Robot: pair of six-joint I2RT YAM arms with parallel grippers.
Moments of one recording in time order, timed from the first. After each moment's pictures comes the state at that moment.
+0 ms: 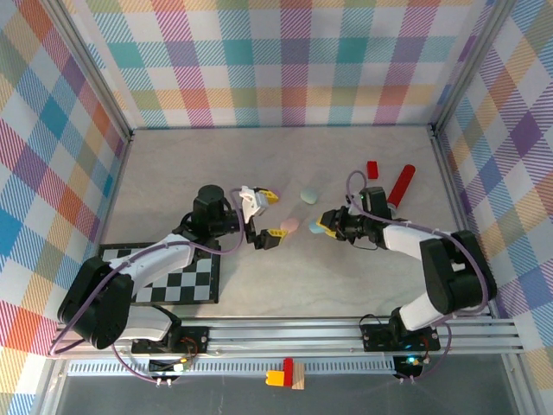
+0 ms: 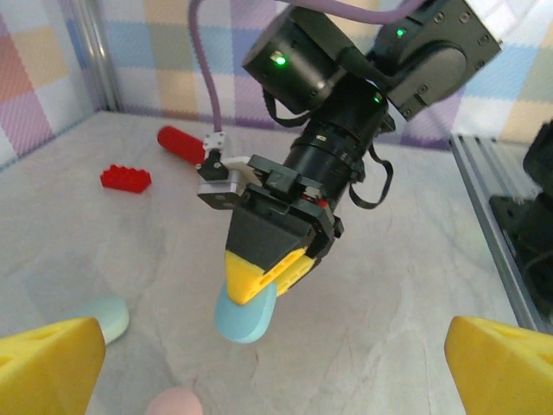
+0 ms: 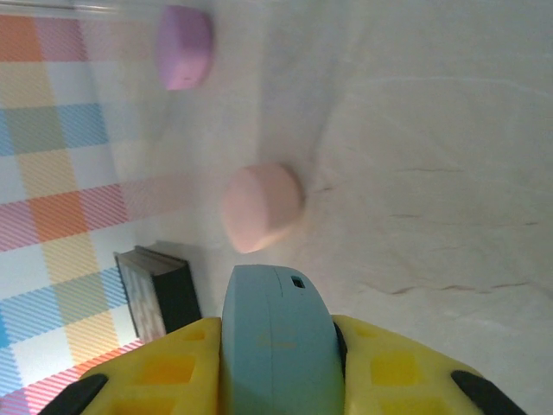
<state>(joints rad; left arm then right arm) -0.54 1.34 0.67 0.38 0.77 0.22 0.27 1.55 0.62 0.10 -0.70 0.90</state>
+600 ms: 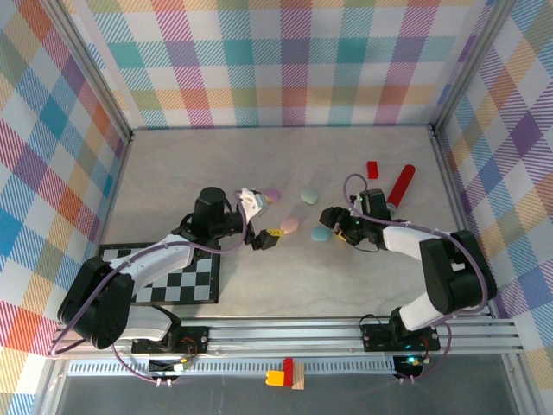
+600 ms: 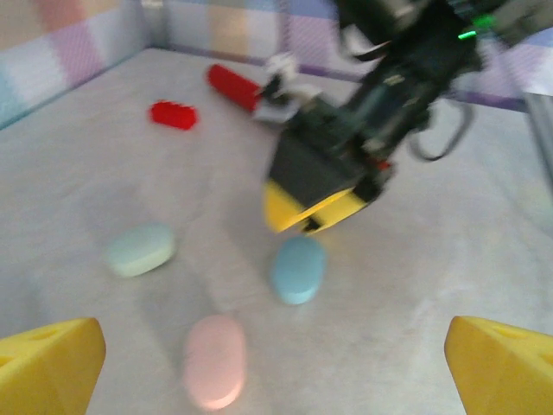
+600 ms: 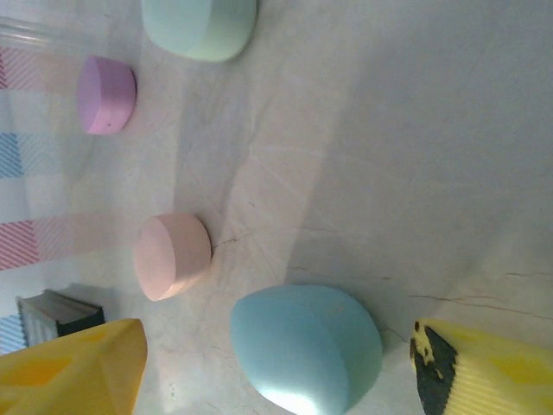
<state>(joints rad) -0.48 1.34 0.64 0.34 0.63 0.23 0.27 1.49 0.64 0.00 -0.48 0.75</state>
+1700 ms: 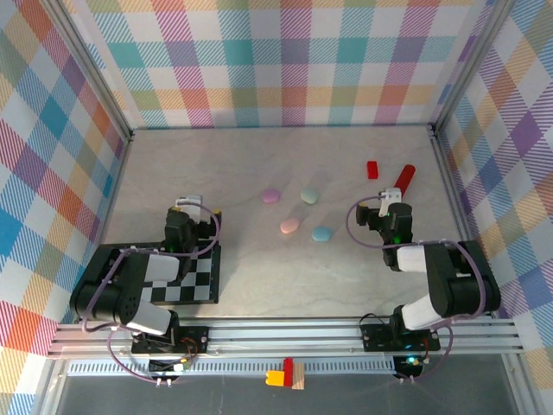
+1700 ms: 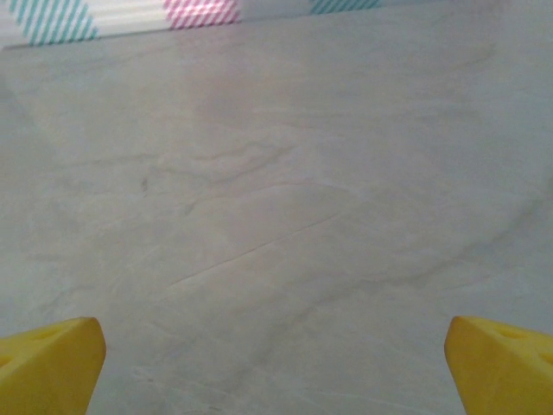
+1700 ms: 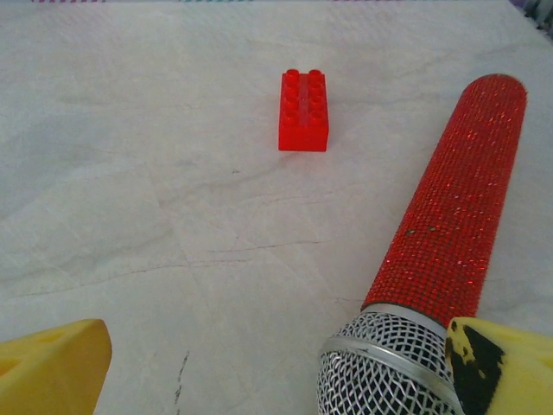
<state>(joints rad) -0.14 1.49 0.29 0.83 -0.11 0.02 0.08 1.51 0.34 0.73 0.05 0.02</state>
